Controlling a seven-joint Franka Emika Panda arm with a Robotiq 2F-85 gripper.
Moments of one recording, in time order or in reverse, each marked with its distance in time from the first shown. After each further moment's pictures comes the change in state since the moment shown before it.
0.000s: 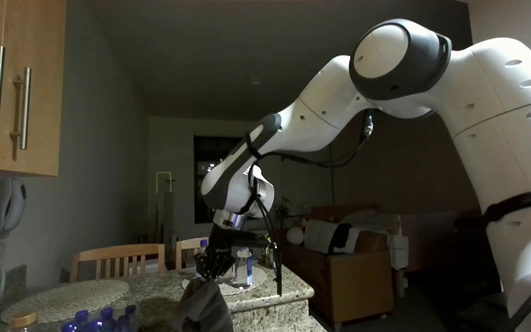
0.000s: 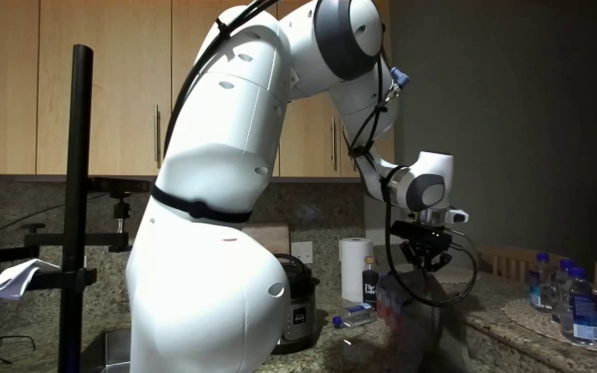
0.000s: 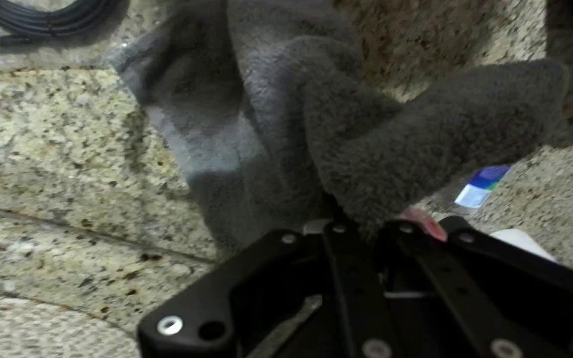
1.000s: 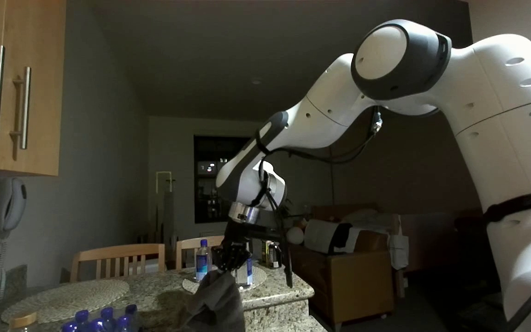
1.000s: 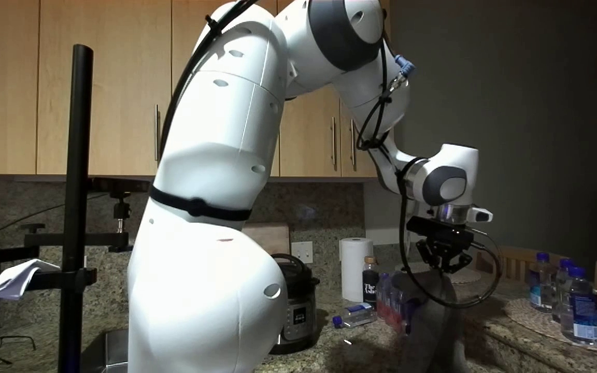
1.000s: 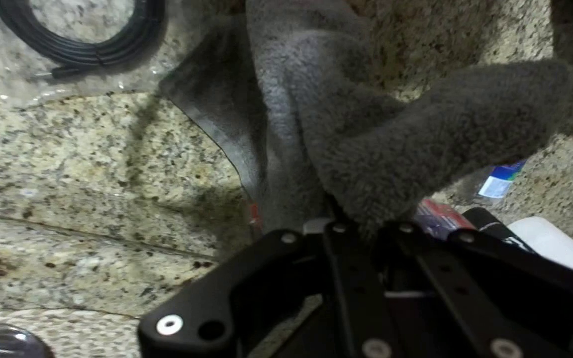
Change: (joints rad) arm -0.026 -0.018 -0.068 0.014 0.045 -0.086 -0.030
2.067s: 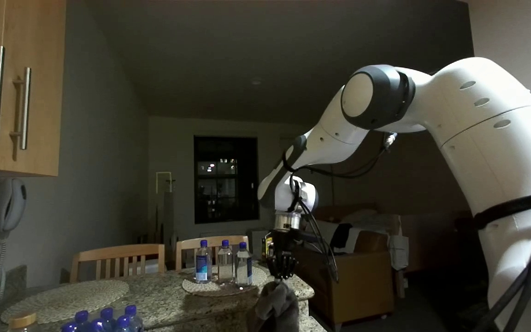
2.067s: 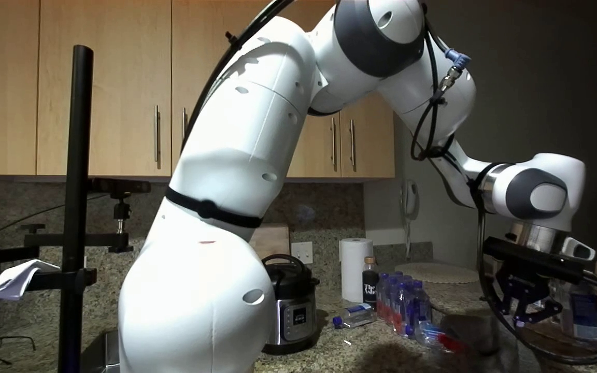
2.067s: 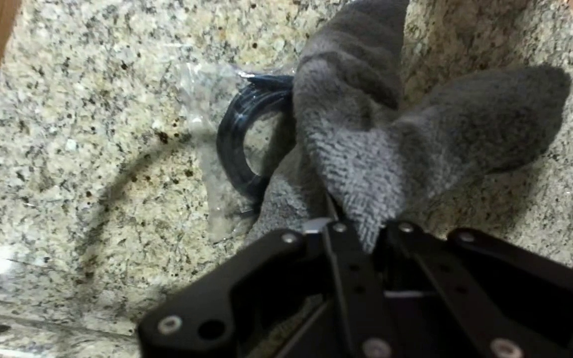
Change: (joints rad) arm -0.124 0.134 -0.168 0.127 -0.086 -0.317 -0.163
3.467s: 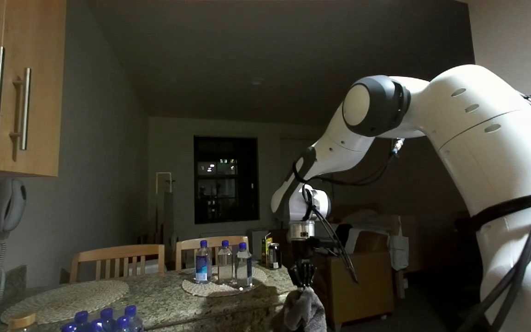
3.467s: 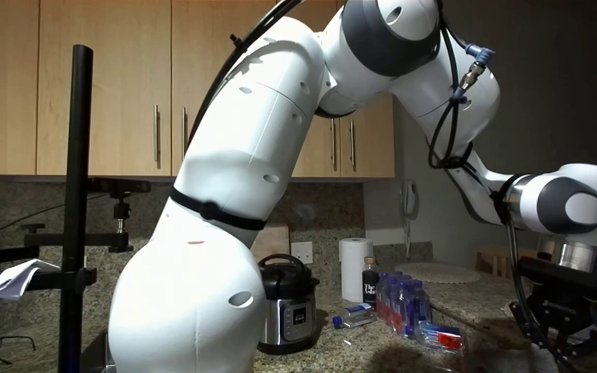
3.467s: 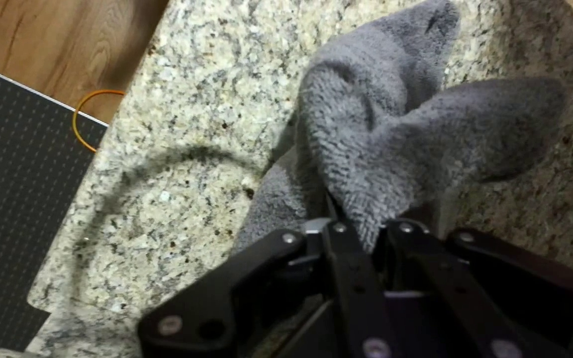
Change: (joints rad) arm -0.069 0.032 -0.010 -0.019 -0.129 -0.002 -0.076
